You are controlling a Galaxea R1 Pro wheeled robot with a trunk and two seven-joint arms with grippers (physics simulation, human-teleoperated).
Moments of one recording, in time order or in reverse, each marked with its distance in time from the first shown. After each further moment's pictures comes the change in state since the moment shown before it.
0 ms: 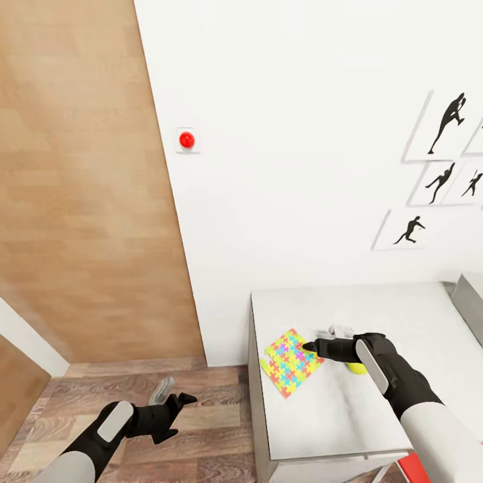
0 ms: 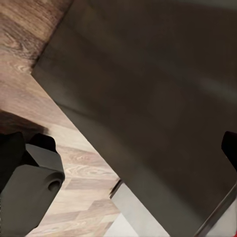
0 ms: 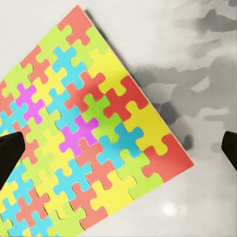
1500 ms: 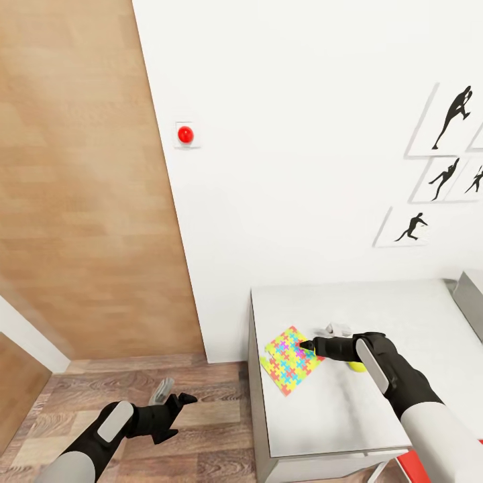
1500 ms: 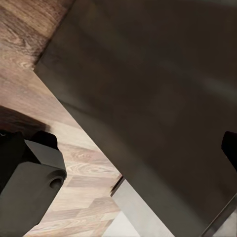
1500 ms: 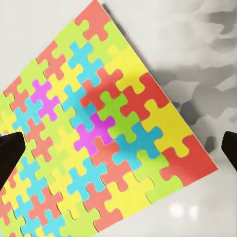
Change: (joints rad) left arm 0.000 -0.001 0.001 0.000 0.000 0.000 0.000; right arm 0.000 -0.001 -0.001 -0.008 0.004 -0.002 0.056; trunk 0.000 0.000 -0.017
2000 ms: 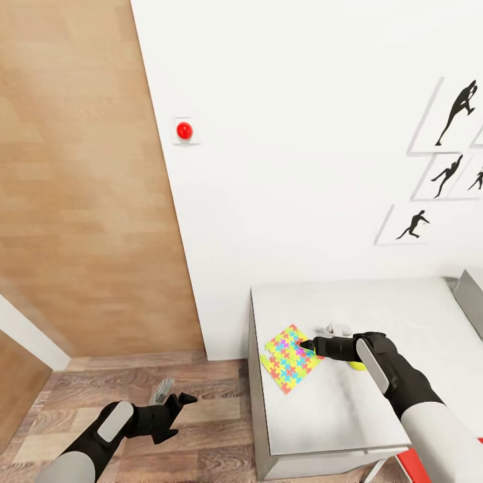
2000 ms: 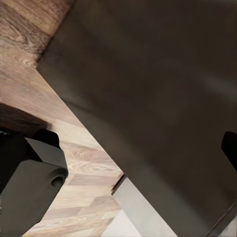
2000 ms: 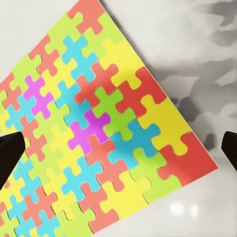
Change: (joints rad) left arm 0.000 0.000 -0.001 0.000 0.000 0.000 0.000; right arm 0.000 0.000 -0.002 0.000 0.000 -0.001 0.000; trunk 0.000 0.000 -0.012
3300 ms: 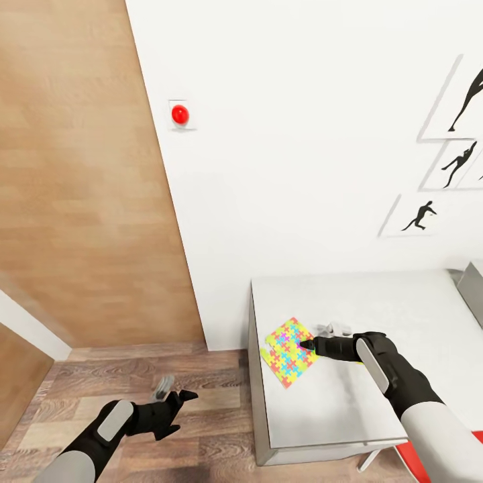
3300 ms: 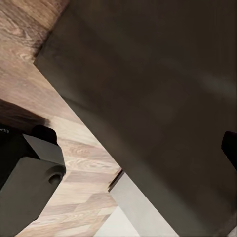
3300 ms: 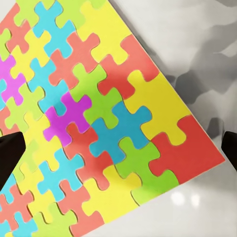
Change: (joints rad) left arm 0.000 0.001 0.000 -0.011 0.001 0.000 -0.034; right arm -0.001 0.000 -0.001 0.000 -0.002 0.000 0.001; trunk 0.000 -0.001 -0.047
